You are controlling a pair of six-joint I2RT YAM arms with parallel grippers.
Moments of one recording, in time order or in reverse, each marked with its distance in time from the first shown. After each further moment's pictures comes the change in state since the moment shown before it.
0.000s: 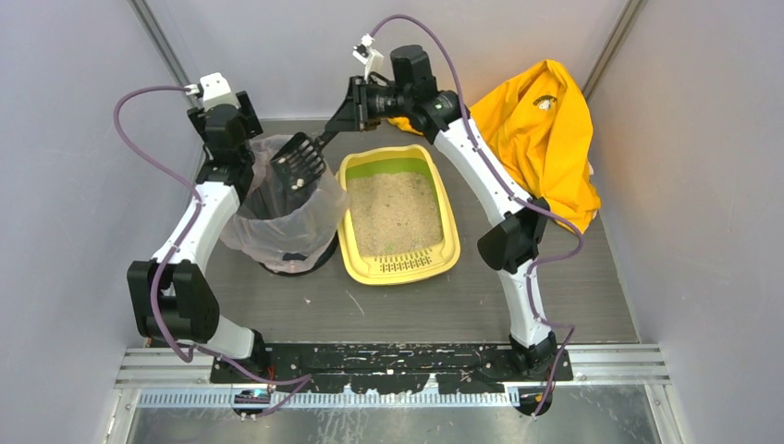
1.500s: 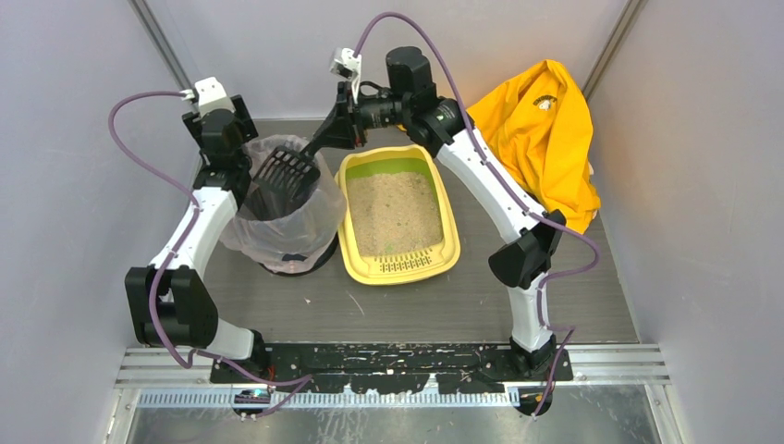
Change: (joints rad) left arm 0.016 -0.045 -0.048 0.024 -0.023 0.014; right arm 0.094 -0.171 -0.144 0.122 -0.159 -0.517
